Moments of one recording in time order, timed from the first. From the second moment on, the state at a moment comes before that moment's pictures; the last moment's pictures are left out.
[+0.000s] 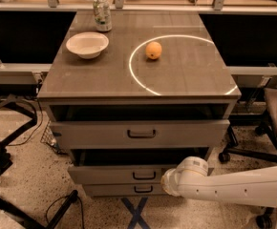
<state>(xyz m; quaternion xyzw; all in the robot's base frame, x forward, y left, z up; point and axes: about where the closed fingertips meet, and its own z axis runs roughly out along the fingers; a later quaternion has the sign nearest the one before) 0.505 -0.123 0.376 -0.82 0.54 -0.08 0.18</state>
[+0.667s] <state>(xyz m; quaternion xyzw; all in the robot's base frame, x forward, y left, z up) 0.550 -0.133 0.365 -0.82 0.54 -0.08 0.19</state>
